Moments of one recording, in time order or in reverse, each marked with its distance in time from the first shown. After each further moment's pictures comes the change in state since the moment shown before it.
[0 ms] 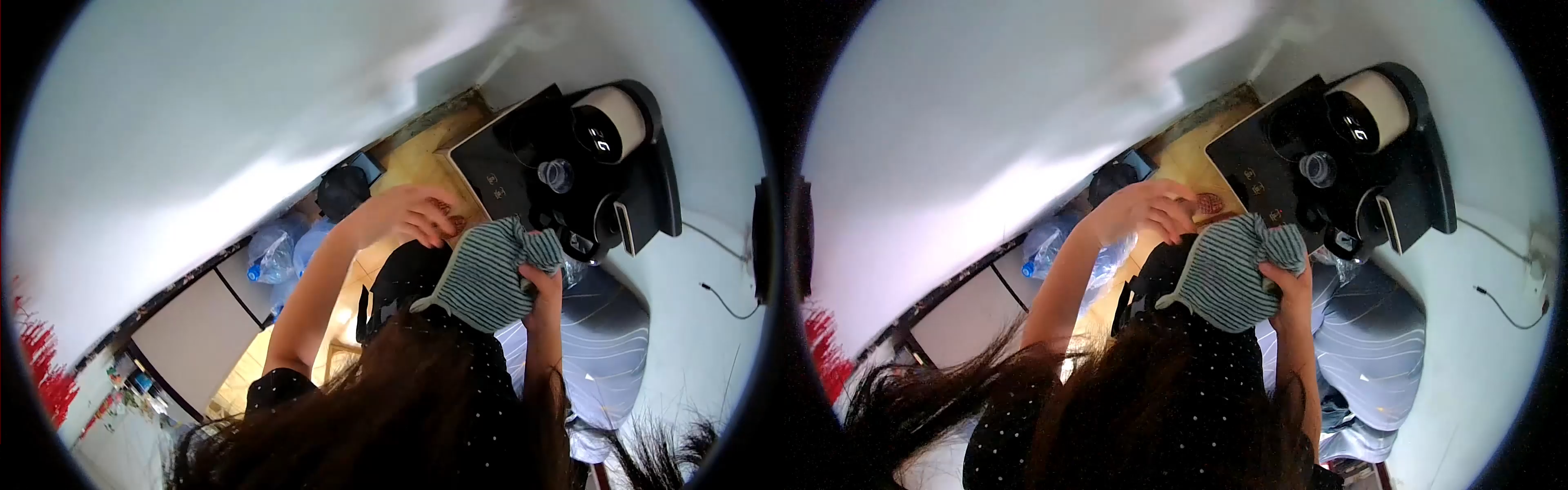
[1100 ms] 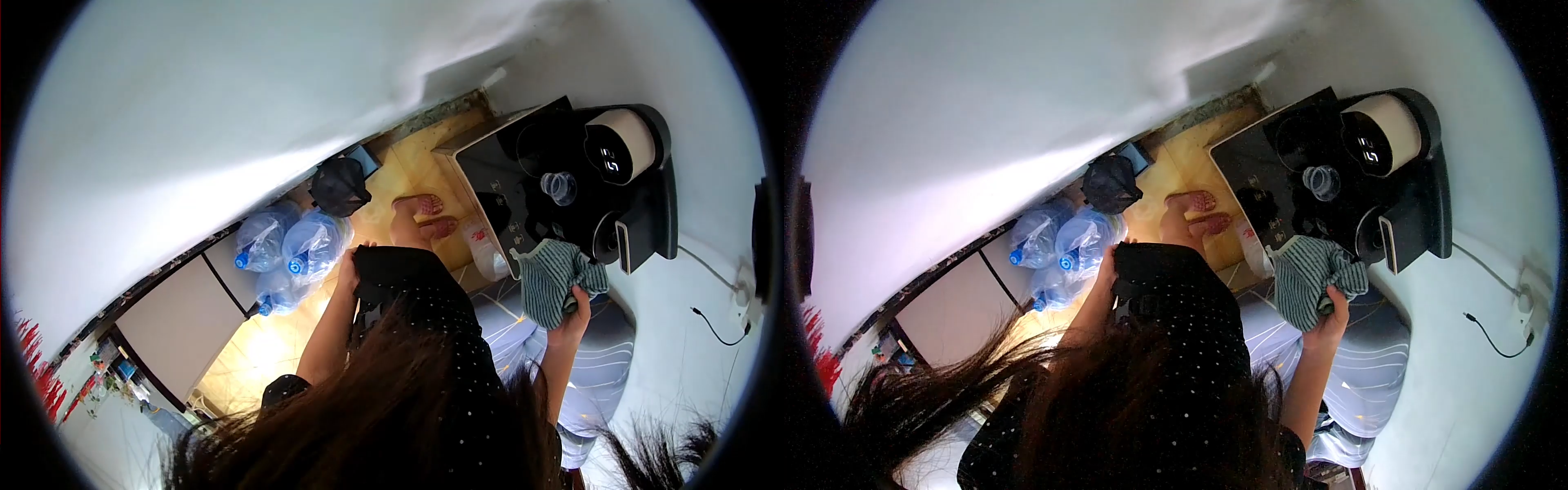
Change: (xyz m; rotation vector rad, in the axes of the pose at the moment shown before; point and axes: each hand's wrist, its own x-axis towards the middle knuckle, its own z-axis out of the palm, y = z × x) left_hand -0.015 -0.315 -0.101 -1.041 0.781 0.315; right_hand 0.003 -0.011 -0.091 0.292 0.154 -0.006
